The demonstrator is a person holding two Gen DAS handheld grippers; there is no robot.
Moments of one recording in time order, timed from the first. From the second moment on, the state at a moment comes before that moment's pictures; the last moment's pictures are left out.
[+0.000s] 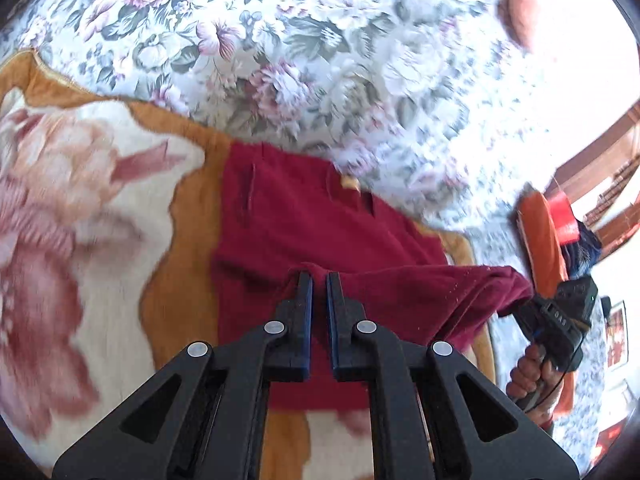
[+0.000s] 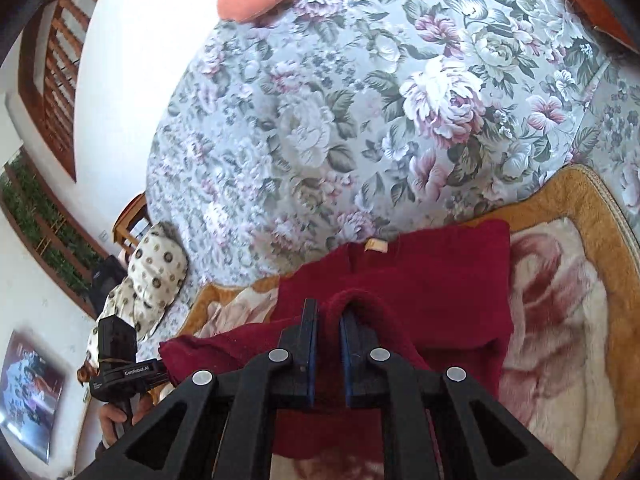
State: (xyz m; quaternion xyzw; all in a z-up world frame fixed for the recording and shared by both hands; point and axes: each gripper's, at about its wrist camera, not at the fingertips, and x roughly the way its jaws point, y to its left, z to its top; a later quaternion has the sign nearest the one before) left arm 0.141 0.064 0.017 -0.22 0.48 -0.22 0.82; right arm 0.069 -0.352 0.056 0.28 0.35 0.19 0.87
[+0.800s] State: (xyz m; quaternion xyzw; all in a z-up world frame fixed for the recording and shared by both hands) left arm 0.245 0.025 -0.045 -0.15 0.51 -0.16 0.83; right arm 0.208 -0.346 -0.029 0.10 0.45 0.07 0.88
